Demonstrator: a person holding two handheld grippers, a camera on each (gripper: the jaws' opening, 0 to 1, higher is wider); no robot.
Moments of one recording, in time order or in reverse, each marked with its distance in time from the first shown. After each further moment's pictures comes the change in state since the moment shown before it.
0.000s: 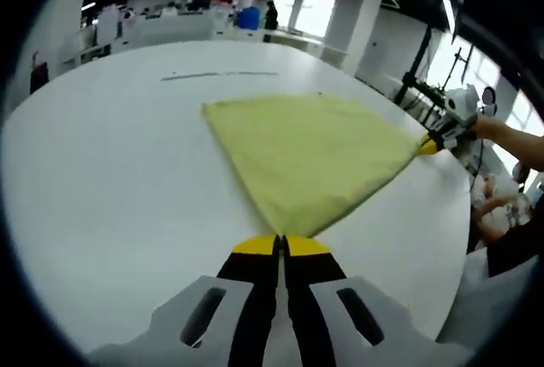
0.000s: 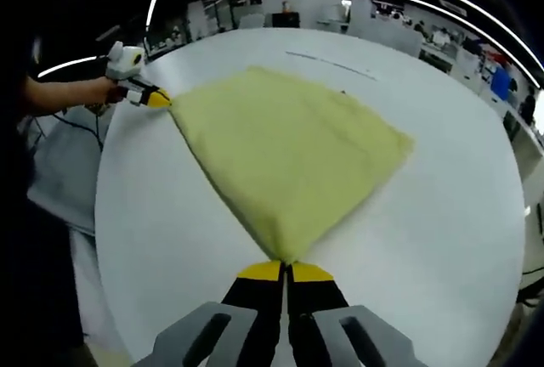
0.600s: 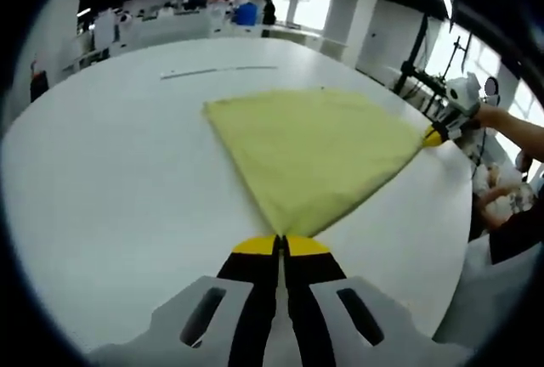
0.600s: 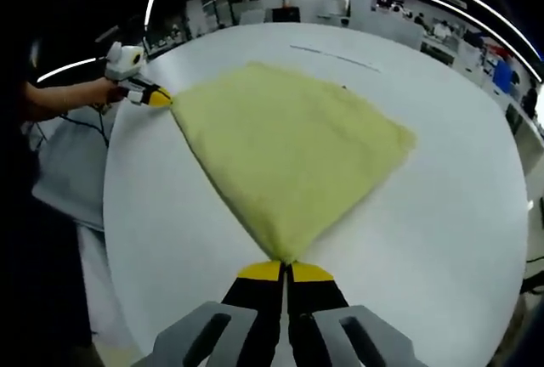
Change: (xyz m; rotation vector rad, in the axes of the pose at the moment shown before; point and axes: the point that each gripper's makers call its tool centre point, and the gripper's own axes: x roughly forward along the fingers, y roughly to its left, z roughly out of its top) left arm -0.012 -0.005 -0.011 0.035 0.024 0.020; right arm -0.008 0.015 -0.013 0.019 0.023 0.017
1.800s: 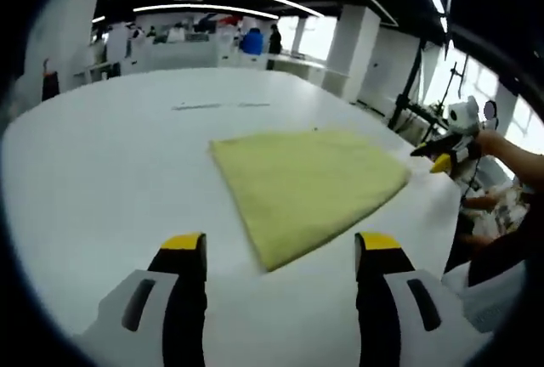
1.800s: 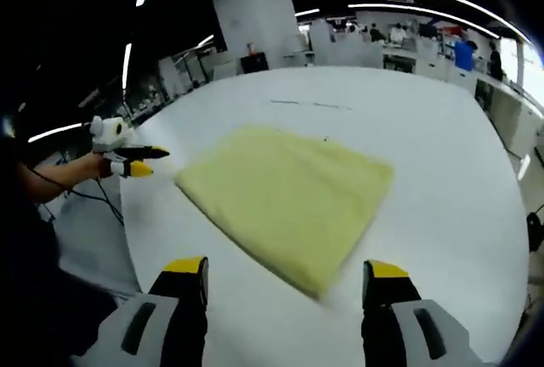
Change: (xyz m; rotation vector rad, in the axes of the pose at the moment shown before) left arm -0.045 -0.021 0.037 -0.065 -0.194 0.009; right arm -0.048 0.029 0.055 0.213 -0.281 -0.024
